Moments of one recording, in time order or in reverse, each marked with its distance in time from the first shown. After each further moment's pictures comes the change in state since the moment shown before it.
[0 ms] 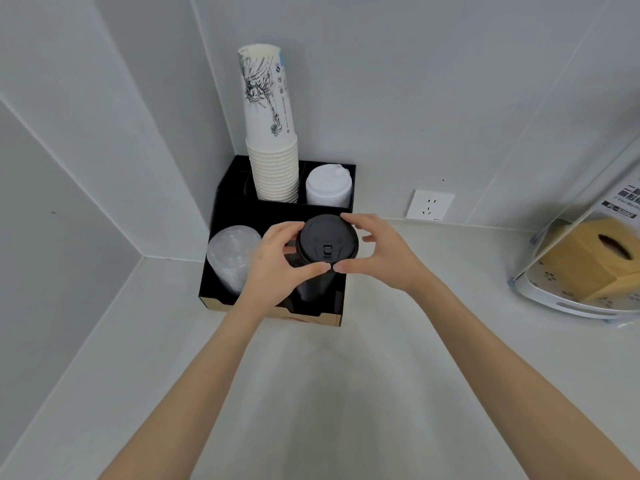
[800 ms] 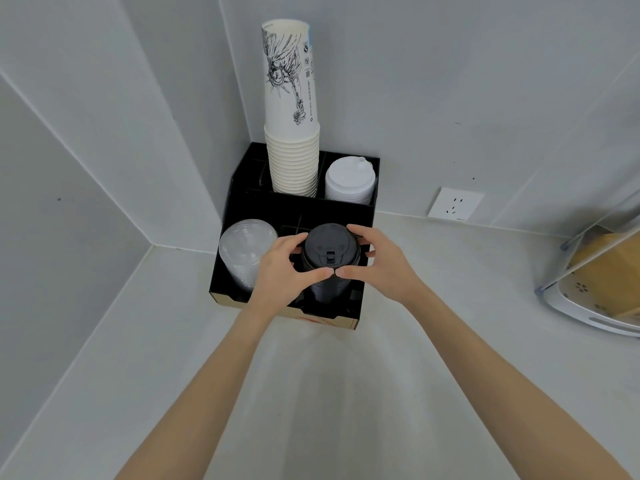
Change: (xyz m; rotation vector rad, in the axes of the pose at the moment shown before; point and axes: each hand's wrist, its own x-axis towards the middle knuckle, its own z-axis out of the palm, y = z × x) left_hand 0.008 -0.046 0.005 0.016 -0.001 -0.158; right_hand 0.024 0.024 0.037 0.031 -0.013 0.066
